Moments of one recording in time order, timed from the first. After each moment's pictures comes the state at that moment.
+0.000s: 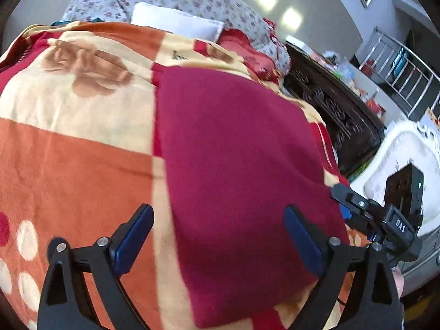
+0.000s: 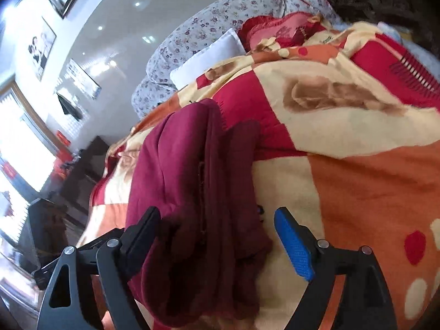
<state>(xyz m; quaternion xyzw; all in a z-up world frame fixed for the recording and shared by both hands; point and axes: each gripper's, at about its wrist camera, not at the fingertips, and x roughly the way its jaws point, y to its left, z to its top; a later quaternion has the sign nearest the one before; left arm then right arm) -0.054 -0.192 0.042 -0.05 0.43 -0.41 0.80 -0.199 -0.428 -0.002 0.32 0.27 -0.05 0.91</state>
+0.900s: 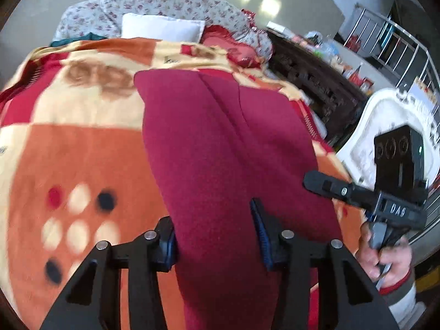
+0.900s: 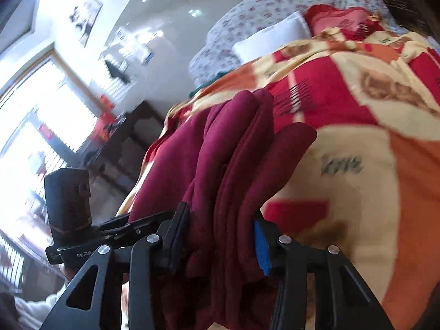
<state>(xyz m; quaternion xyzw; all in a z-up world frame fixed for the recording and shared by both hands) -0.125 -0.121 0.093 0.02 0.44 -0.43 0.79 -0.224 -0.318 0.037 0.28 0.31 0.10 0.90</state>
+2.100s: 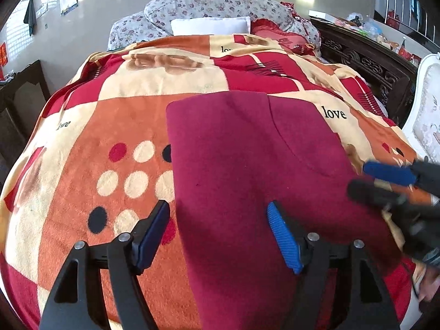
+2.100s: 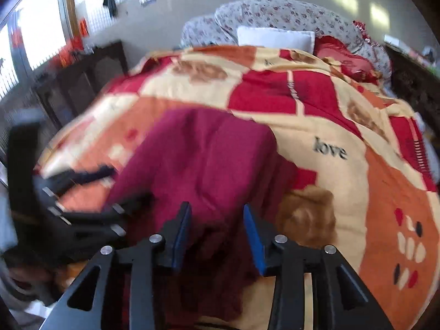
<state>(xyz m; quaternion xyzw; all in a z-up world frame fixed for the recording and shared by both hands) -0.164 -0.100 0.047 0.11 0.40 -0.28 0.87 -0.231 -0.222 0.010 0.04 0.40 -0.05 0.91</state>
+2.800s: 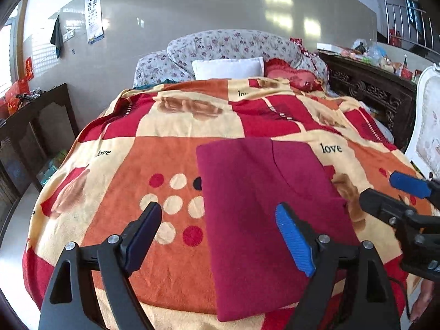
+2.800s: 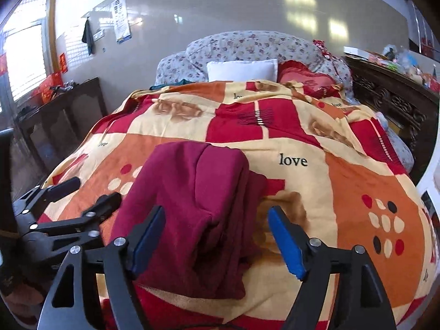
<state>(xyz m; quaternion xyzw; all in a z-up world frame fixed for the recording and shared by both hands) -0.211 -0.065 0.101 0.09 0.30 -0.25 0.92 -0.287 -0.203 0.055 0.08 0.30 -0.13 0.94</state>
